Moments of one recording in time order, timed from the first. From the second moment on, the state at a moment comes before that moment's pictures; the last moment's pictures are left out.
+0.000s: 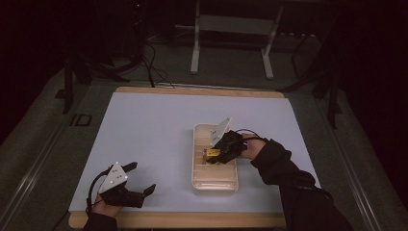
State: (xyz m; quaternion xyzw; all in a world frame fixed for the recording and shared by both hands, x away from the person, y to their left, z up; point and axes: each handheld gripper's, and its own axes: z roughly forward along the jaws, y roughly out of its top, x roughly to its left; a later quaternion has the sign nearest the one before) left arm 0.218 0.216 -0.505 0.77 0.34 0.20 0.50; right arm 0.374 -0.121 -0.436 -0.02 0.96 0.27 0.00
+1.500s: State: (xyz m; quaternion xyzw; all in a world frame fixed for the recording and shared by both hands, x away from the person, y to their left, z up) left arm 0.218 0.216 -0.505 0.77 0.34 0.20 0.50; right arm 0.370 -0.194 -0.387 0.18 0.91 0.36 0.11
